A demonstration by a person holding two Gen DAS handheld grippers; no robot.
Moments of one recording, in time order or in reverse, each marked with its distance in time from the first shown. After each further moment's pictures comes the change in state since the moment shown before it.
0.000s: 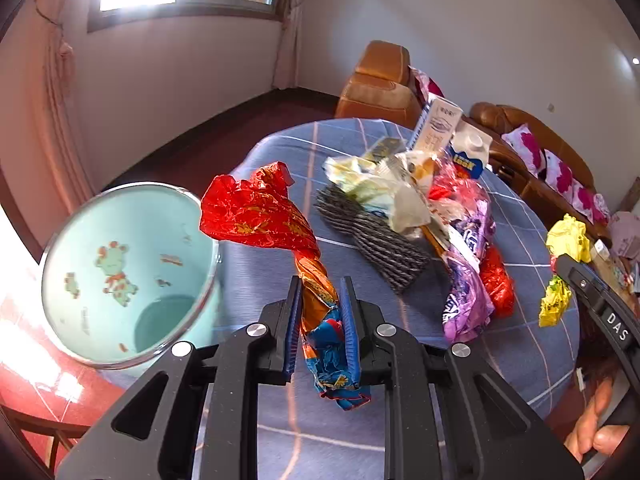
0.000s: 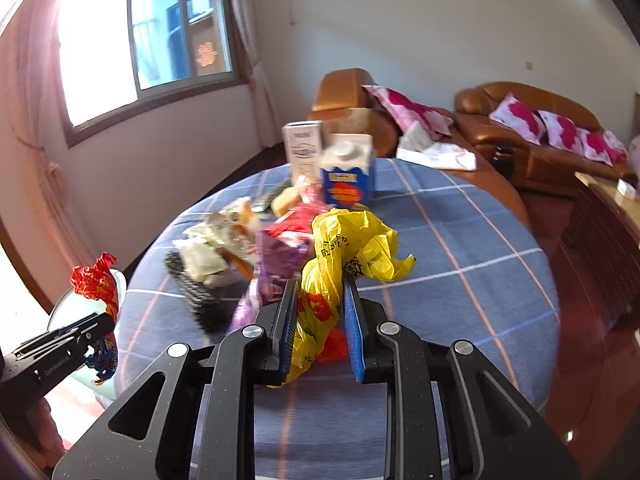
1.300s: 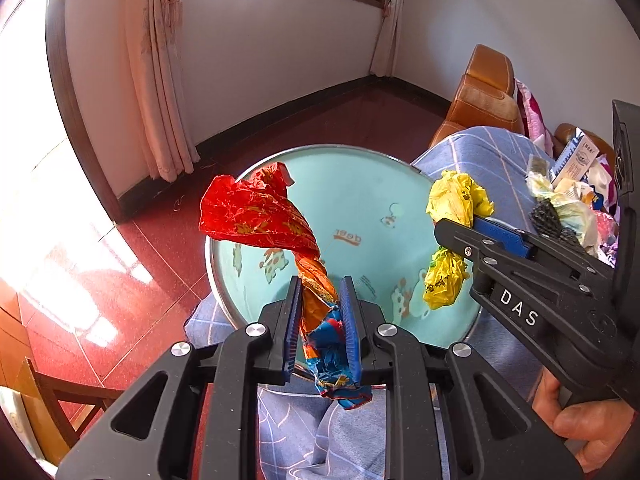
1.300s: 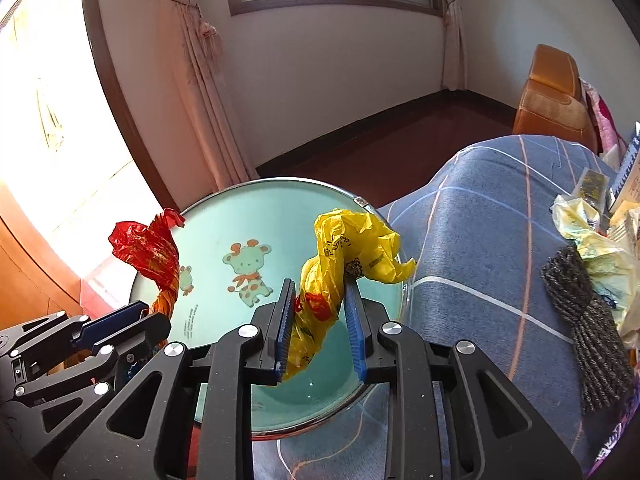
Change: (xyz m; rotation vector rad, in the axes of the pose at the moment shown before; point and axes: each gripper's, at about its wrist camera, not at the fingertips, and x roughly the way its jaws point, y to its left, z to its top) left arm 0.000 0.178 -0.013 -0.166 0.074 0.246; right arm 0.120 0.276 -0.036 -0.379 0.286 0.470
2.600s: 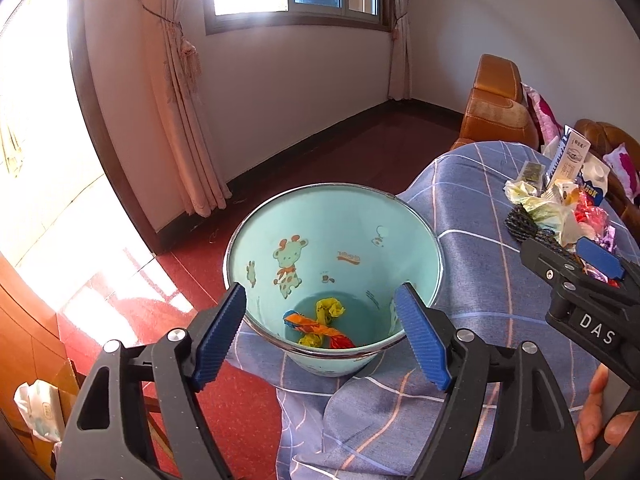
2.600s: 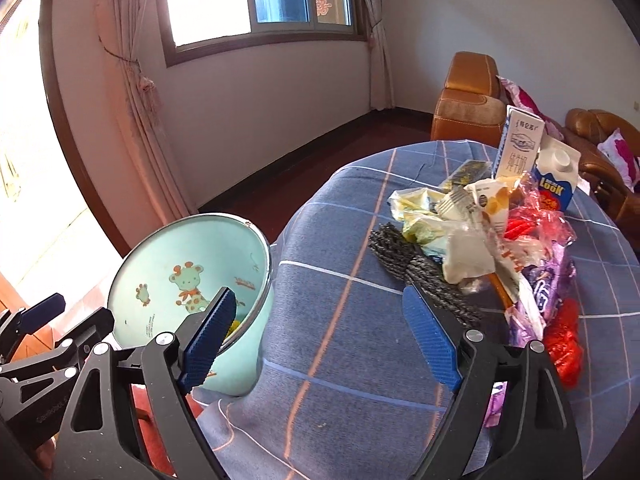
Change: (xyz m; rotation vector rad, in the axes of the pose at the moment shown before) left arm -0.069 -0.058 -0.010 0.062 -0.122 0.153; right arm -0.112 -0.062 -0.029 0.141 -0.143 -0.210
